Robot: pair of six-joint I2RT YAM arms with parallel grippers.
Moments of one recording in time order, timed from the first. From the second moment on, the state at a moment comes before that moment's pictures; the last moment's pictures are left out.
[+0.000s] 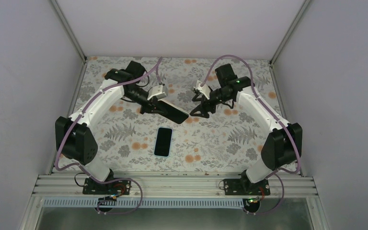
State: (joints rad) left arm -0.38 1.63 1.50 -1.19 0.94 0.96; right arm 0.39 1.59 1.39 -0.94 -0.78 -0.76
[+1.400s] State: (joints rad) left arm -0.36 1.70 1.54 -1.31 0.94 1.06; right arm 0.51 1.80 1.61 -1.04 -0.78 -0.75
